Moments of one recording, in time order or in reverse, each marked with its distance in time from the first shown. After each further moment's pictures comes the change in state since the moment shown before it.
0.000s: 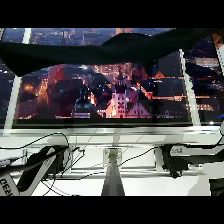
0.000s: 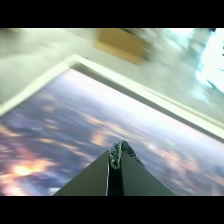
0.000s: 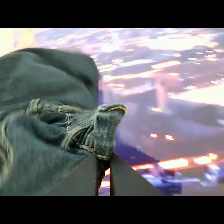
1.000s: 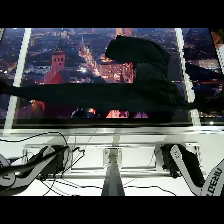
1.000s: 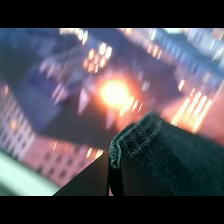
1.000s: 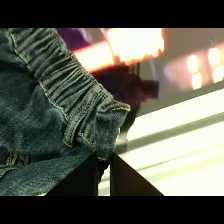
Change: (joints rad) left arm 0.193 -0.159 -0.014 0.111 -0.621 0.267; right arm -0.109 0.703 -1.243 -0.286 -0.024 -0.013
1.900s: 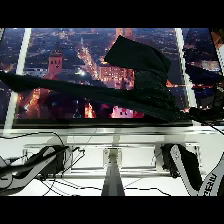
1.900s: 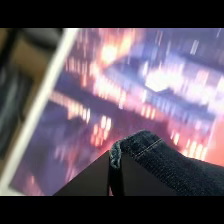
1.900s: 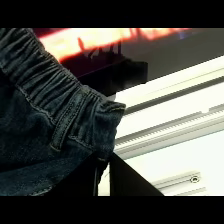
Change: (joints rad) left arm -0.129 -0.023 0.266 0.142 0.030 0.103; right arm 0.000 0.051 -0.101 -0.103 0.024 -0.012
